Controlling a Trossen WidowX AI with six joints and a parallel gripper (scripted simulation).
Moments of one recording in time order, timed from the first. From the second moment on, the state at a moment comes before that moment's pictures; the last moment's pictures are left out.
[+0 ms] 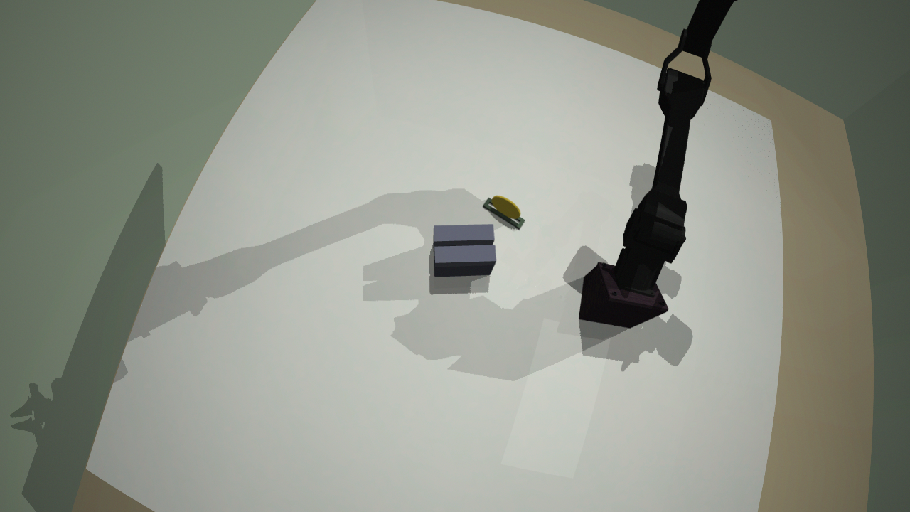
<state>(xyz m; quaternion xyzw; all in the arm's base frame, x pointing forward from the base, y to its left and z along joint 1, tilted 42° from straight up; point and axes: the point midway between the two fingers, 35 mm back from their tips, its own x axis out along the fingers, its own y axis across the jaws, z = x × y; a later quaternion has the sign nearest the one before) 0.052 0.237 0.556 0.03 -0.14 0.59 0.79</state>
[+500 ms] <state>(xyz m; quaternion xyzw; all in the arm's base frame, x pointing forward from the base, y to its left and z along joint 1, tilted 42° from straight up) 0.203 0.251 0.352 -0.08 0.20 0.33 0.92</state>
